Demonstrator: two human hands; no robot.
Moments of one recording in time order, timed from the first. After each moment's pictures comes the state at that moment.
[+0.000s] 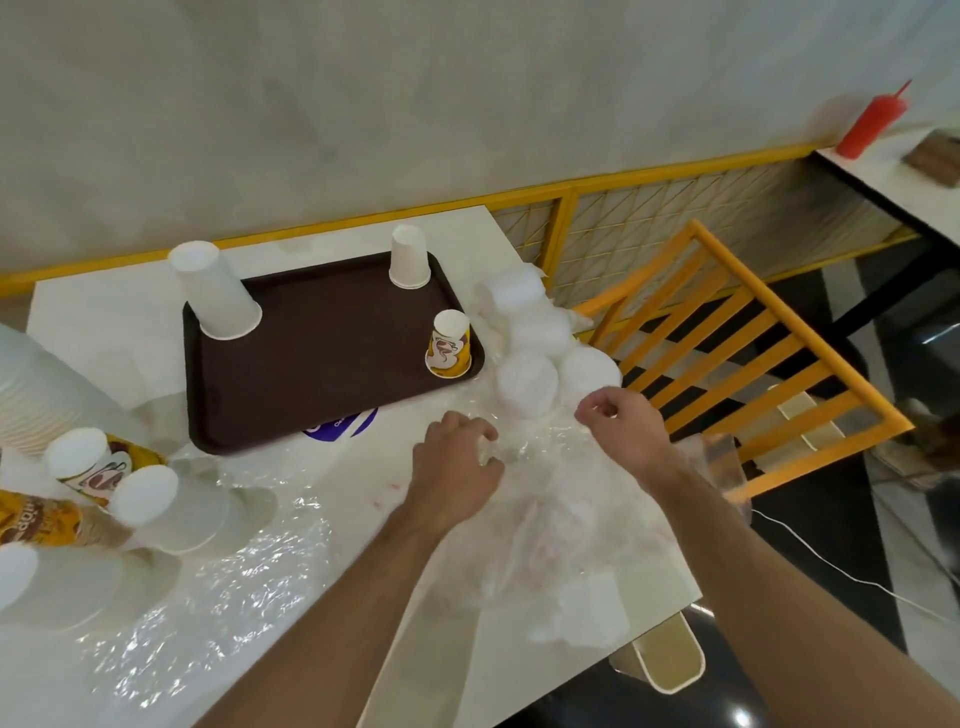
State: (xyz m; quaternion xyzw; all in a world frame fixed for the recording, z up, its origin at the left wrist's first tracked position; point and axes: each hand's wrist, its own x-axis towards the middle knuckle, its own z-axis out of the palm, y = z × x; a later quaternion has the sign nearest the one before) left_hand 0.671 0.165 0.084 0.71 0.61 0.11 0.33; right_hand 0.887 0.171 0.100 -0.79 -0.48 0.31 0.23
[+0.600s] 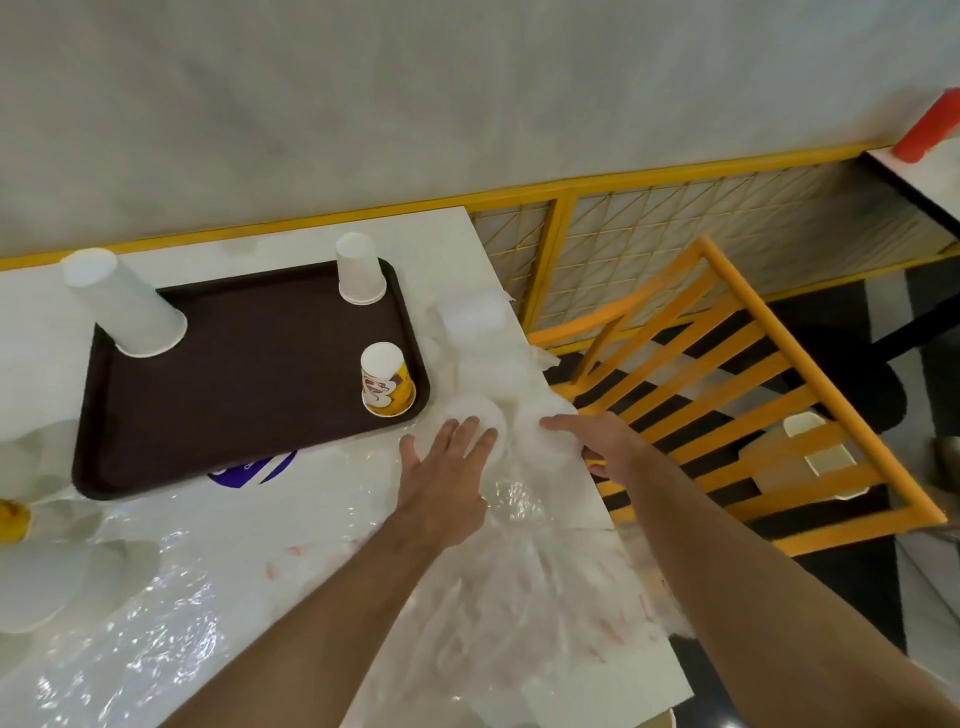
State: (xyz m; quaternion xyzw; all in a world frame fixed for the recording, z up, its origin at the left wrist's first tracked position) left_hand 0.770 0.238 0.046 0.79 0.57 -0.12 0.20; right_hand 0.971 0.285 0.062 -0.78 -0.25 0.54 0.19
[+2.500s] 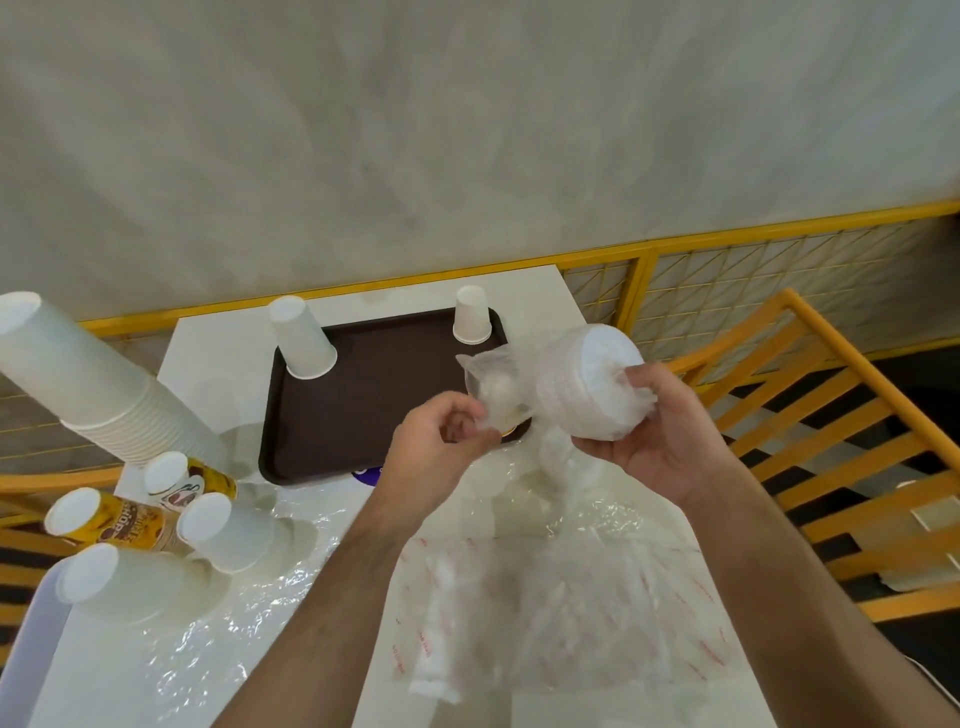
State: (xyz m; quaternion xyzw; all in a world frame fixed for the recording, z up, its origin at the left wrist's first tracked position) left_hand 0.651 0.198 0.167 0.51 0.62 0.39 0.45; right_hand 0.878 0.227 0.194 -0.42 -0.24 0.74 0.47
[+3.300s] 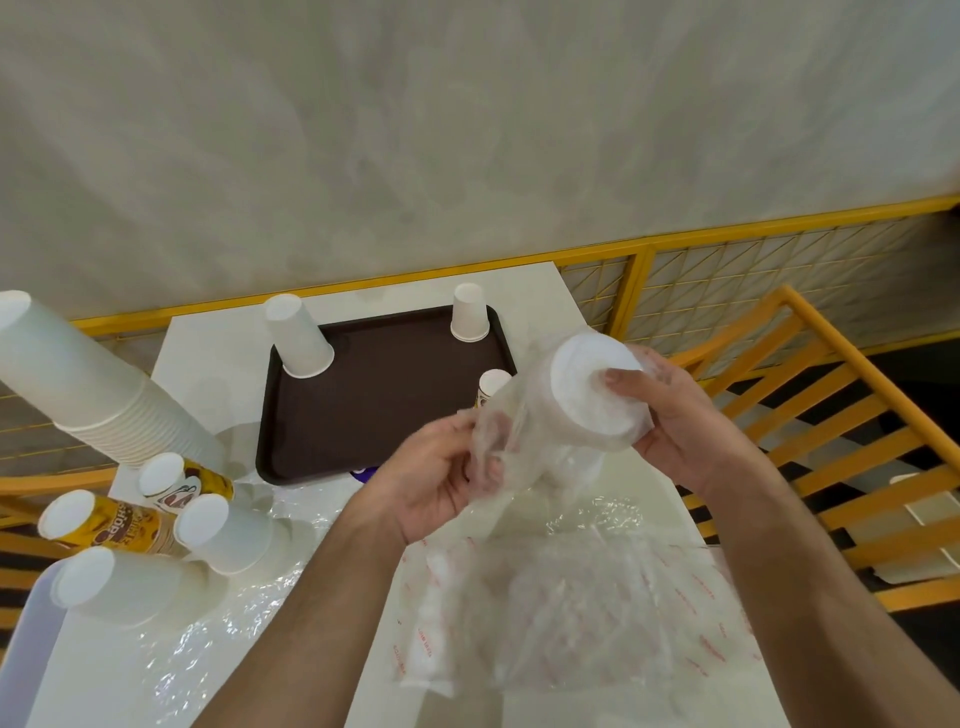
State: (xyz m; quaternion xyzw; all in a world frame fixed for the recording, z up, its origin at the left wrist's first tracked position) left_hand 0.653 0.194 0.179 0.24 0.41 0.41 0.78; right_hand 0.884 0.234 0.200 -0.45 -0.34 0.69 0.46
